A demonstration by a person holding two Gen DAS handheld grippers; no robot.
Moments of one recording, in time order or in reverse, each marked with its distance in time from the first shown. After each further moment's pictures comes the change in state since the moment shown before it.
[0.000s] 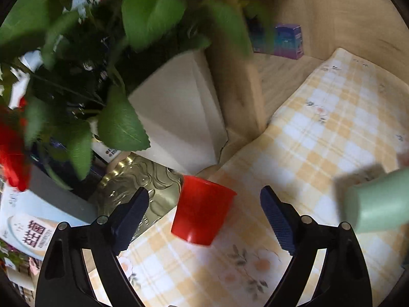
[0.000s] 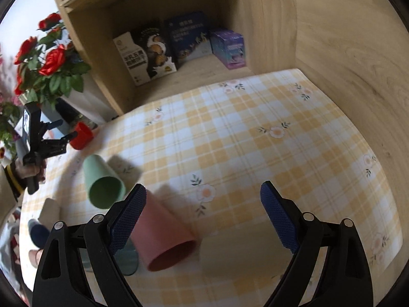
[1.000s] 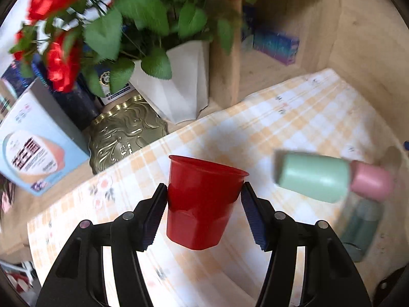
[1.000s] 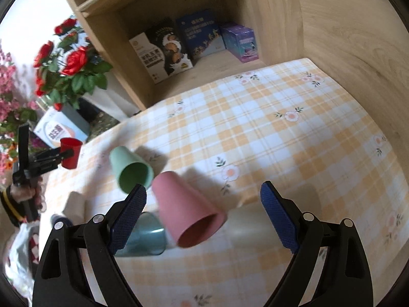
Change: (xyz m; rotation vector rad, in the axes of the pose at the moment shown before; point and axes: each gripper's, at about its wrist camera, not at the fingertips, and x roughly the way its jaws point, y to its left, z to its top) left arm -0.112 -0.005 -0.046 -0.261 0.111 -0.143; right arm -0.034 0.012 -0.024 0.036 0.005 0.128
